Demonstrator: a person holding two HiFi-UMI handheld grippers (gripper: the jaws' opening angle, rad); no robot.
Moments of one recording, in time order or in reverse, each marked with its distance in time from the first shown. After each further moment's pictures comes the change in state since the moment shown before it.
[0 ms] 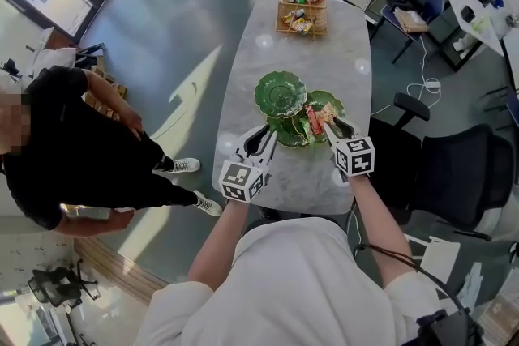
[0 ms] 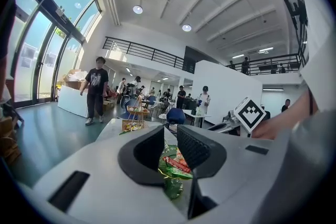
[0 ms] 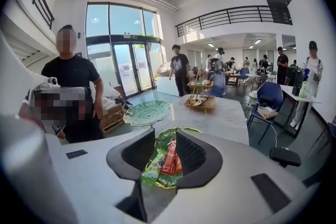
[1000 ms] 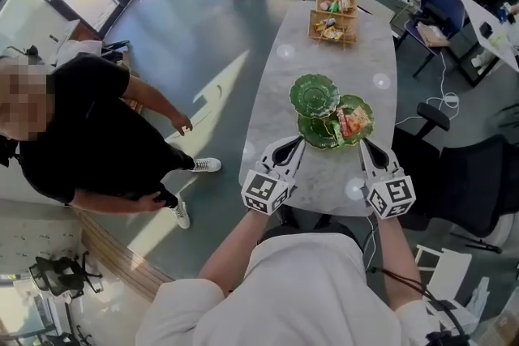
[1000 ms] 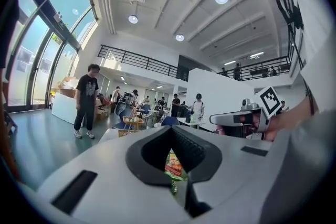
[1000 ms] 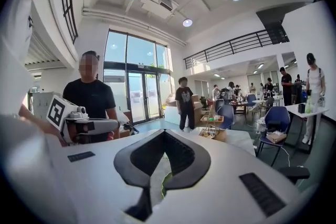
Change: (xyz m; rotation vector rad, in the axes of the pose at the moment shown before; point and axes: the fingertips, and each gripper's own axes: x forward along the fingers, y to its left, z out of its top) left arm -0.062 -0.021 0.031 0.046 -0.109 -0.062; right arm -0.111 0.093 0.064 -0.072 -0.363 0.059
